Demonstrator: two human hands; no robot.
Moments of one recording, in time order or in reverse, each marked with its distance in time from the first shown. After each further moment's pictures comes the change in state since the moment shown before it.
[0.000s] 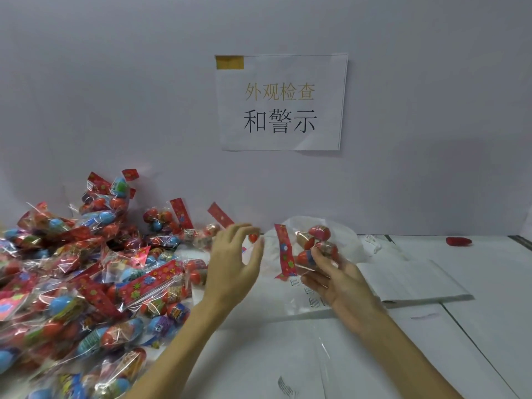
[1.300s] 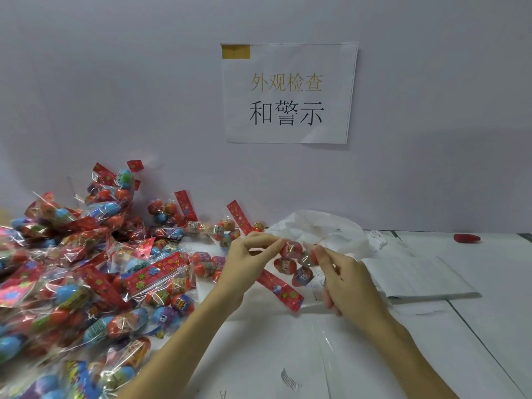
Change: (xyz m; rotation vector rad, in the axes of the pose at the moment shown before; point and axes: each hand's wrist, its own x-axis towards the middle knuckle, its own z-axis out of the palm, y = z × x) left_hand -0.001 0.012 0.002 -0.669 -0.278 -0.413; right_hand -0.016 -0.005 0.000 -0.938 0.010 -0.296
